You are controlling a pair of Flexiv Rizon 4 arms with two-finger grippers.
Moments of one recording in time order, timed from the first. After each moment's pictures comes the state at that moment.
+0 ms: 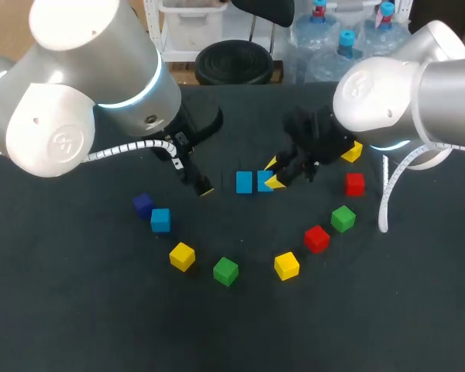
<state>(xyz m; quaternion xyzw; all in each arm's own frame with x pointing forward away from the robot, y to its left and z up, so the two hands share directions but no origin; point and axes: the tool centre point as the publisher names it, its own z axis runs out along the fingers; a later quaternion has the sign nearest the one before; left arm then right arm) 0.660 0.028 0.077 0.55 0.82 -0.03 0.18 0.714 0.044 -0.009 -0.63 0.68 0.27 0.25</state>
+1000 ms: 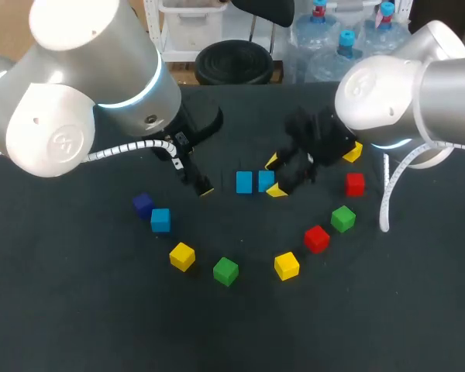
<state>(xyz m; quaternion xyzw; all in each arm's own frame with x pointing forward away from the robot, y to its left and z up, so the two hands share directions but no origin) 0.660 0.028 0.077 0.55 0.82 -0.03 0.18 0.710 0.042 -0.011 -0.63 0.68 0.28 0.24</state>
